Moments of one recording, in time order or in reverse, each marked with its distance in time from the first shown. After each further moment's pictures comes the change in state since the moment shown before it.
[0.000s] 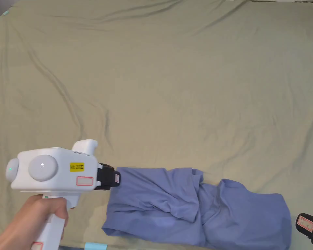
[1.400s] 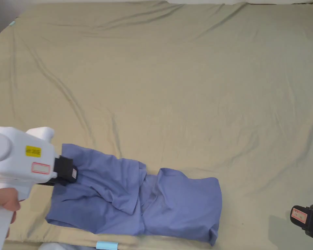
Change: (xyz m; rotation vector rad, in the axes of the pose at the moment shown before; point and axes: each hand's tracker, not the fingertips) left arm 0.017 0.014 0.097 -0.011 0.301 -0.020; right arm -0.009 -0.009 -0.006 -0.007 0.025 0.042
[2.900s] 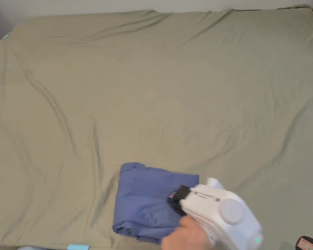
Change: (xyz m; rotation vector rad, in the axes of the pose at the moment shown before) left arm 0.406 -0.139 -0.204 0.043 0.754 -0.881; right arm 0.083 -0.040 0.042 0.045 0.044 -0.279
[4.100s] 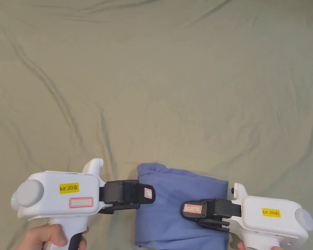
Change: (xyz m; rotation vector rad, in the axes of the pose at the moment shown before) left arm -0.276 -0.218 -0.220 0.165 -1.524 0.983; right arm -0.083 -0.014 -0.278 -0.639 0.713 -0.176
